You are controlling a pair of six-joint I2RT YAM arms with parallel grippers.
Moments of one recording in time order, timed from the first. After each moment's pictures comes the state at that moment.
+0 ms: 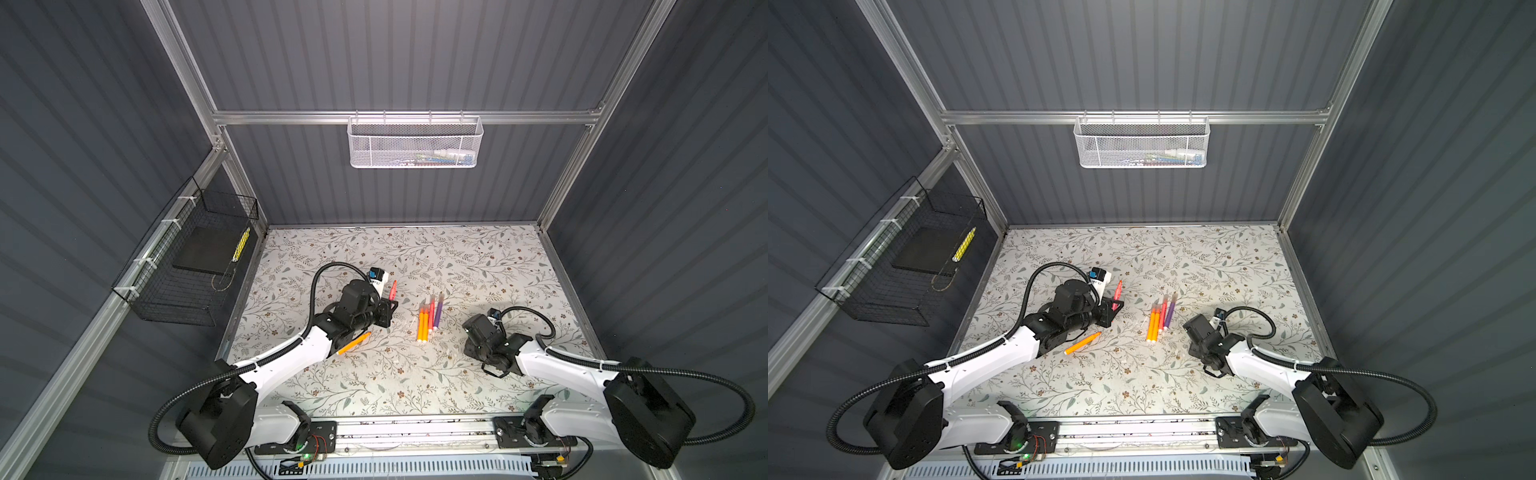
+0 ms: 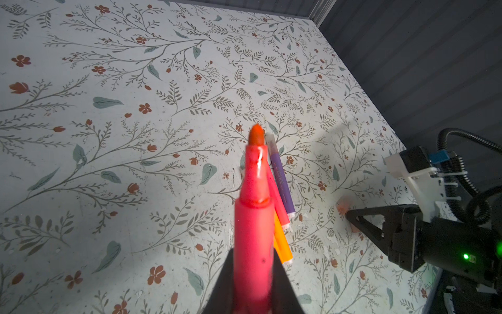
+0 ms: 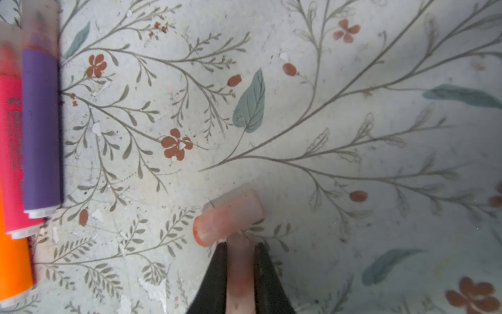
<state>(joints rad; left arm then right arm) -0.68 1.30 0.74 -0.01 0.15 -0.37 0.65 1.22 0.46 -0.37 0.31 0.94</state>
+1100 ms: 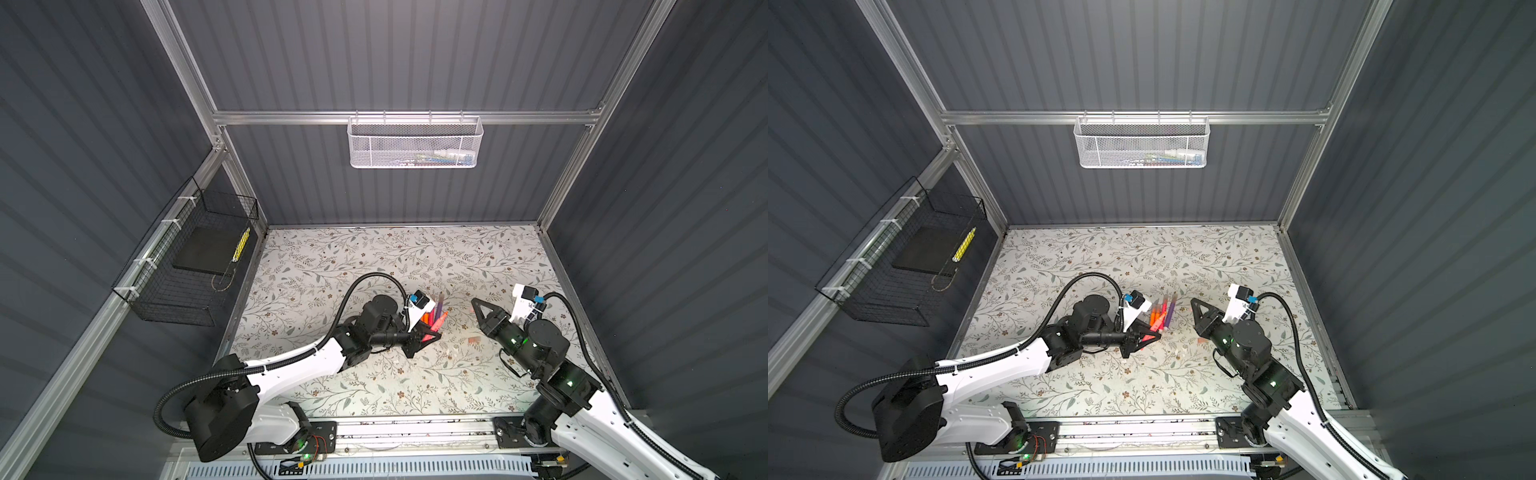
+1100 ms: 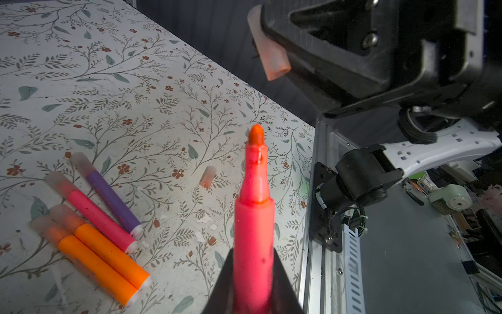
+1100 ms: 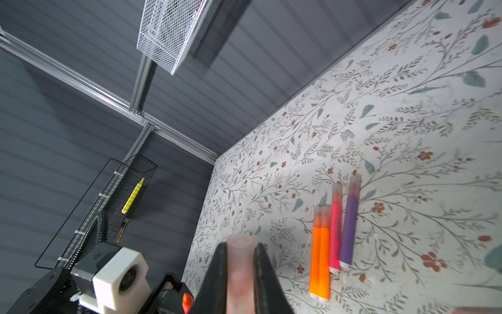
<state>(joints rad) -0.92 1.33 0.74 0.18 0.50 -0.23 0.65 0.58 0.43 0.03 0.13 0.93</state>
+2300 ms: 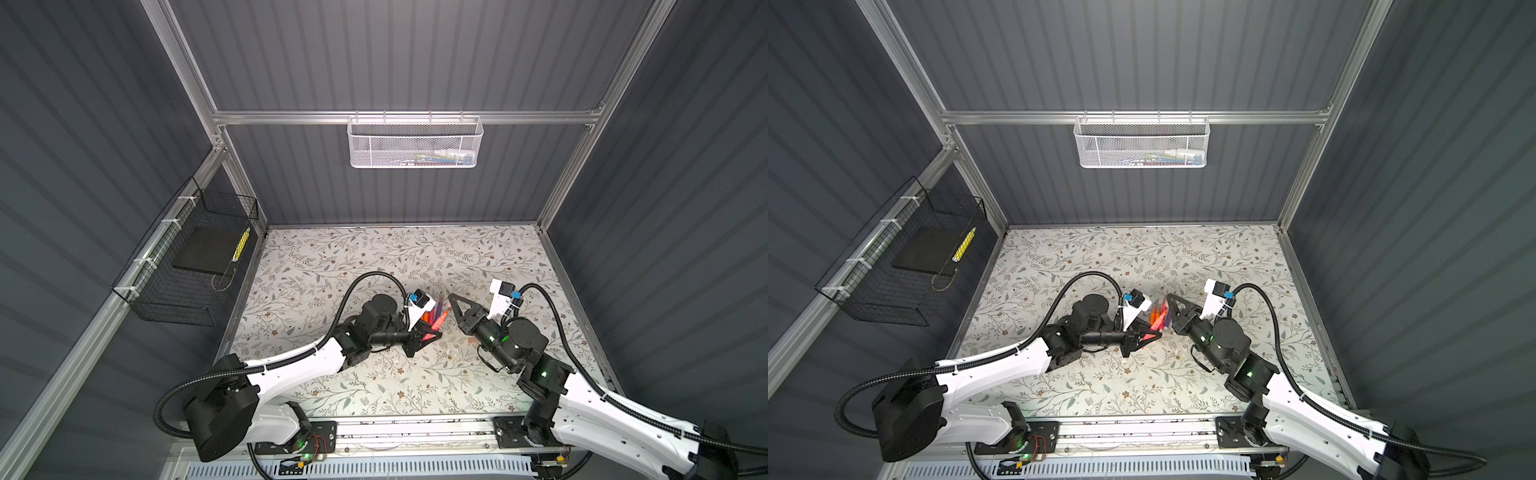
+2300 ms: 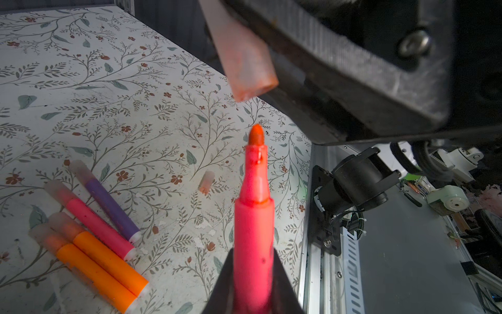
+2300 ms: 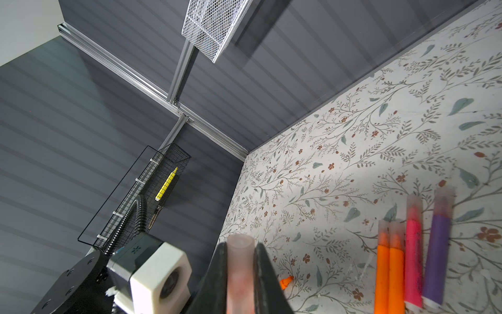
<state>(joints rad) -0.92 1.33 0.74 0.19 0.49 -0.23 0.86 0.76 0.43 0.32 0.26 0.92</state>
